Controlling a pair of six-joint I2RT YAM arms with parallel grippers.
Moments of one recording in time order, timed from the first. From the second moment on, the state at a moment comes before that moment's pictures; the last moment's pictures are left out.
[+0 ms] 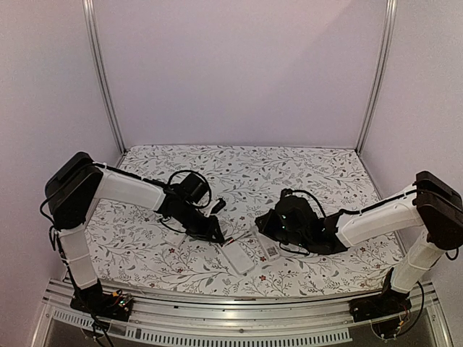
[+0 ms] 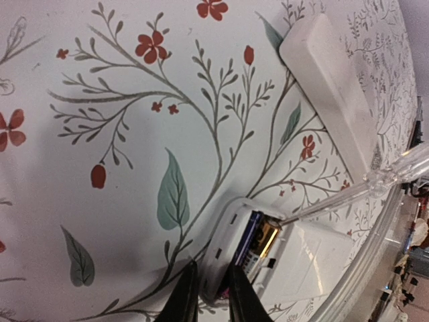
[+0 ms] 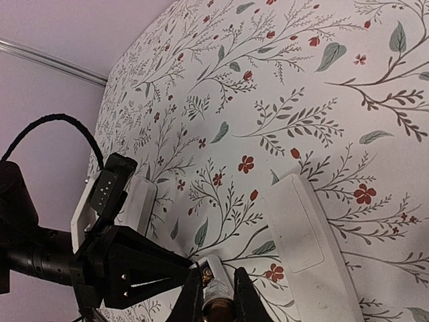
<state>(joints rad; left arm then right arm) -0.76 1.90 1.05 -0.26 0.45 -0.41 1.04 1.64 0.75 0.31 0.33 1.16</state>
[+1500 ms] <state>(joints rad) -0.56 1.76 1.03 -0.23 0.43 -0.44 1.03 1.76 0.80 0.47 0.23 1.17</state>
